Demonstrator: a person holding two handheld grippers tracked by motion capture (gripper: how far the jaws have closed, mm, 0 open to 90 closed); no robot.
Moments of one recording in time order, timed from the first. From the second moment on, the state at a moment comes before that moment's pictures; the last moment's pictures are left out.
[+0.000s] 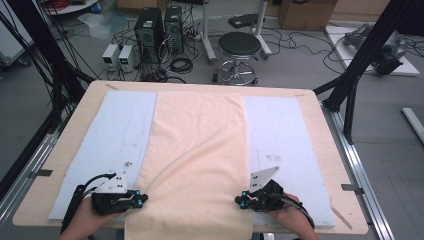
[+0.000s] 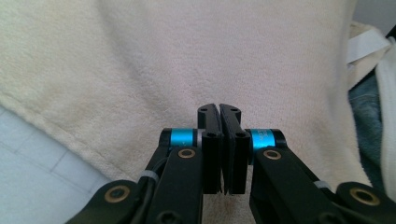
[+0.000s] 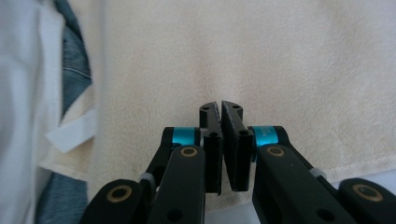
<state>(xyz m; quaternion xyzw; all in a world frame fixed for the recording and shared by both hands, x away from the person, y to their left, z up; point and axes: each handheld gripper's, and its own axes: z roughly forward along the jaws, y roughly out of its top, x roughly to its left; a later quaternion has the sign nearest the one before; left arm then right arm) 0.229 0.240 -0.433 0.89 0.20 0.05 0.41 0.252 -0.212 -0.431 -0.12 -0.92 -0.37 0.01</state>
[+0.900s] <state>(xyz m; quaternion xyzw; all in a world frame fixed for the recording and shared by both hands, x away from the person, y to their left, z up) 0.252 0.241 -0.434 0.87 0.24 0.07 0.42 0.257 -0.234 -0.423 -0.14 -0.91 -0.38 -0.02</state>
